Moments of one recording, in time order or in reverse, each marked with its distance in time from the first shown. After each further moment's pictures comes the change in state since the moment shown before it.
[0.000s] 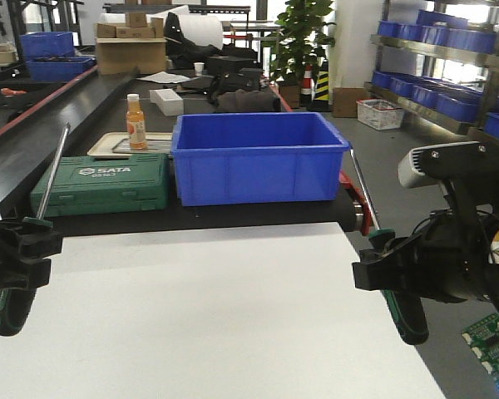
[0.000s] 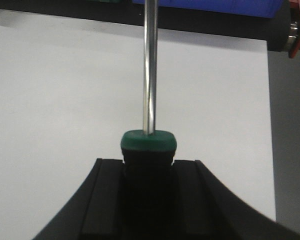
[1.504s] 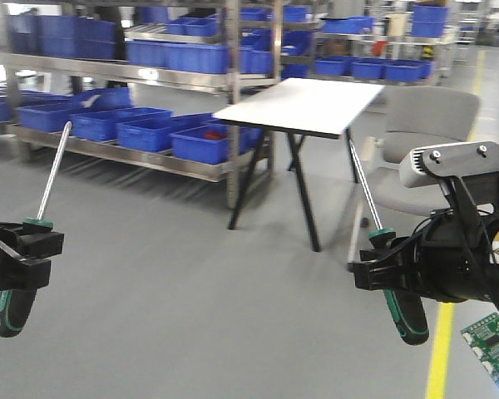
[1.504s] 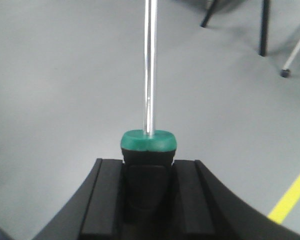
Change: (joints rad) left arm 0.000 -0.002 0.000 0.000 0.006 -0.001; right arm 0.000 0.000 0.000 0.001 0.001 0.000
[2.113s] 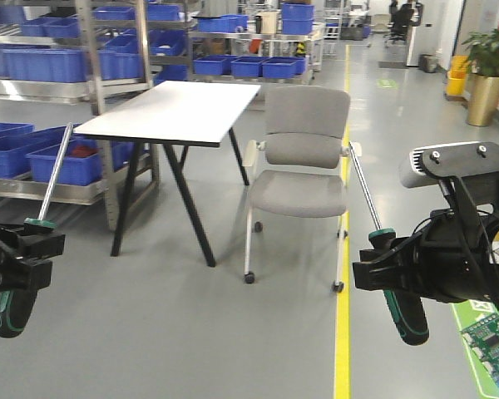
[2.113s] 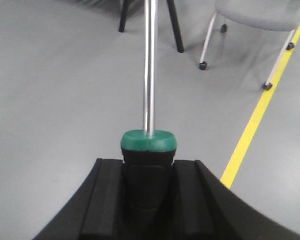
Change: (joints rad) left arm 0.000 0.000 0.000 0.000 0.000 -0.002; right arm 0.000 0.000 0.000 0.000 0.000 0.000
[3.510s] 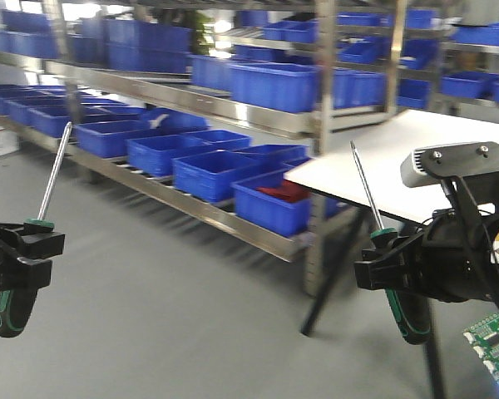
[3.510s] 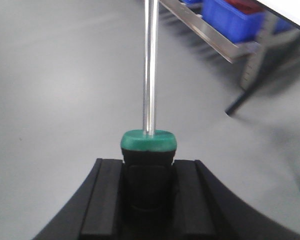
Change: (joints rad) left arm 0.000 0.000 0.000 -0.002 0.000 0.000; right arm -0.001 0.000 0.000 -0.004 0.001 0.000
